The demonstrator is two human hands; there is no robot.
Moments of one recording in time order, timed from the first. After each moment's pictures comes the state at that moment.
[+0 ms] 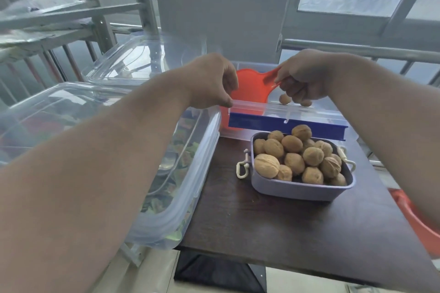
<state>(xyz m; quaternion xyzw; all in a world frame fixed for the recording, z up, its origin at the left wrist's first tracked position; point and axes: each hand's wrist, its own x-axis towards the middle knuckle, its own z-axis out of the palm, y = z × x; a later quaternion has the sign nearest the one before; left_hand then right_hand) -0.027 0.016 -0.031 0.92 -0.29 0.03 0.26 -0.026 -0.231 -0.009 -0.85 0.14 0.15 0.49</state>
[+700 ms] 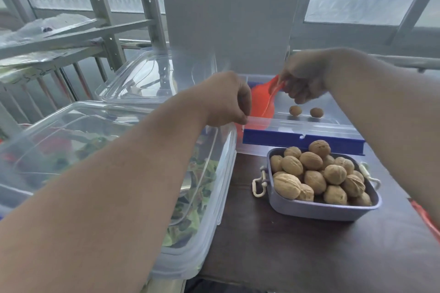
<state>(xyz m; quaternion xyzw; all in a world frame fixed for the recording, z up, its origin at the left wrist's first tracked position) -0.025 0.018 -0.028 0.92 -0.30 0.01 0.25 0.022 -0.219 0.001 -0.83 0.15 0.22 0.49</state>
